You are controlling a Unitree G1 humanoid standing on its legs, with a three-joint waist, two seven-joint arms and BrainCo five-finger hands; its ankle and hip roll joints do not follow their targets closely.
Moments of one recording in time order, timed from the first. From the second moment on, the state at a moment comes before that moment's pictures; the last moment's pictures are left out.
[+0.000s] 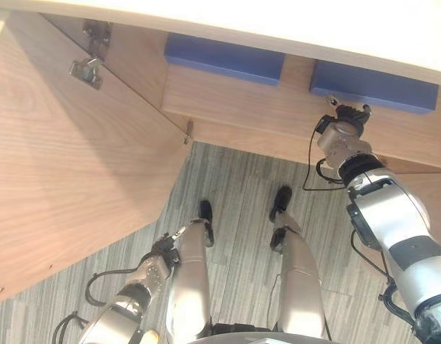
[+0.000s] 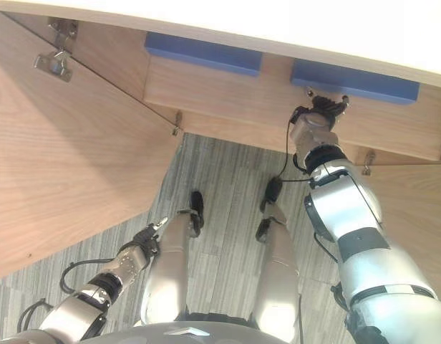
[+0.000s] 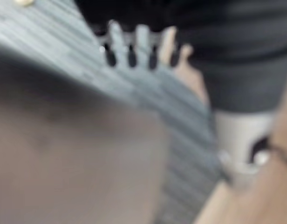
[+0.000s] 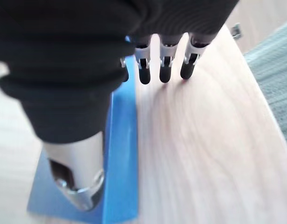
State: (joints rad) left arm -0.32 0.22 -0.36 1.01 -0.94 0.03 -0.02; right arm -1.15 -0.35 0.43 1.22 0.87 -0.02 -0.49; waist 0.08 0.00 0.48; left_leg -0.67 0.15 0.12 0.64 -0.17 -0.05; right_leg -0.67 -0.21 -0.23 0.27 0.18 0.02
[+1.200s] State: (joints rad) left arm 0.03 0.25 -0.24 1.11 -0.61 -0.38 -0.26; right arm -0.05 -0.29 0.20 0.97 0.43 -0.23 -0.20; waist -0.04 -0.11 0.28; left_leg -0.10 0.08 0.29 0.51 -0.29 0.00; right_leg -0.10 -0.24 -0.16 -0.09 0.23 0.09
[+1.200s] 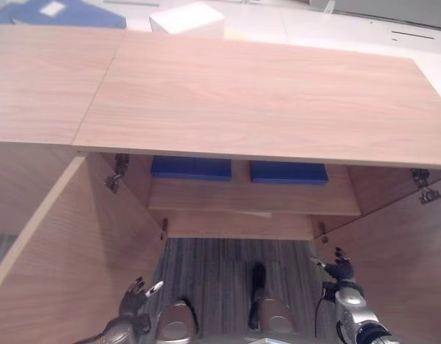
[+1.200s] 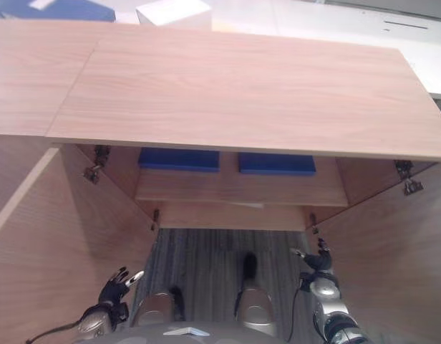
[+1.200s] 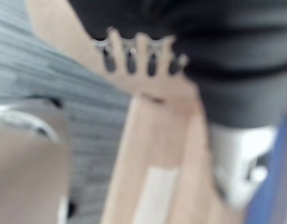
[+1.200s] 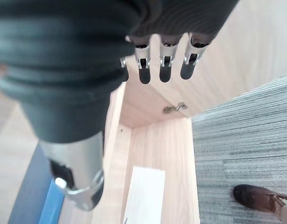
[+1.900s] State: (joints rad) left arm 0.07 0.23 -0.32 1.04 -0.57 -0.29 -0.20; right arm -0.06 -0.22 -0.15 1.00 0.69 -0.32 -0.80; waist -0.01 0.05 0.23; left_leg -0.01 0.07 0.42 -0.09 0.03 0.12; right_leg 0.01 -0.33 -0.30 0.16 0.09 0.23
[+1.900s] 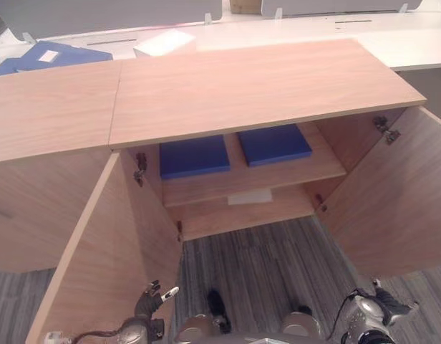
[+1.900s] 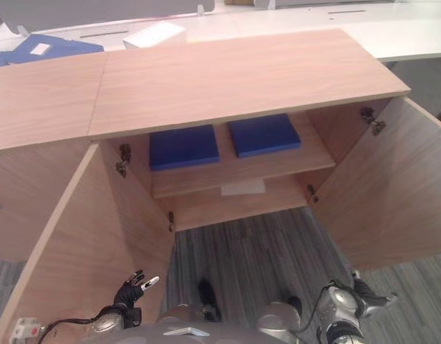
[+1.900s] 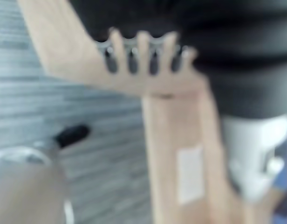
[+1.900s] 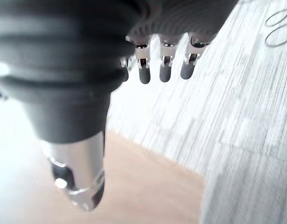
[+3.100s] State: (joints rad) left arm 0.20 0.30 -0.26 1.05 -0.53 -0.23 -0.34; right arm -0.31 -0.75 -0.15 1.06 0.72 -0.23 -0.22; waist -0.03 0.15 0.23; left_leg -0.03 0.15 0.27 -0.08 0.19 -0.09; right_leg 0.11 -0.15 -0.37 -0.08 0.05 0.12
